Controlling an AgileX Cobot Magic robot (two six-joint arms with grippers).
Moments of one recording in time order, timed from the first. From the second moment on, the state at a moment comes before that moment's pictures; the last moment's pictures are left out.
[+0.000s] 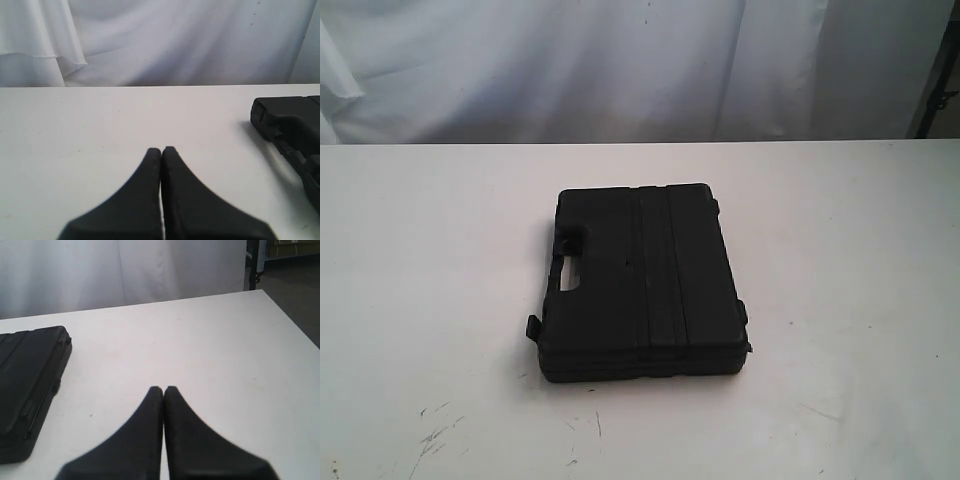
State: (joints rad) left arm -0.02 0.01 0.00 -0.05 0.26 0.06; right arm 0.12 0.09 -0.04 -0.05 0.30 0.15
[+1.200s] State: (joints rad) left arm -0.02 0.01 0.00 -0.05 0.26 0.06; right arm 0.12 0.06 0.00 0.01 0.31 0.14
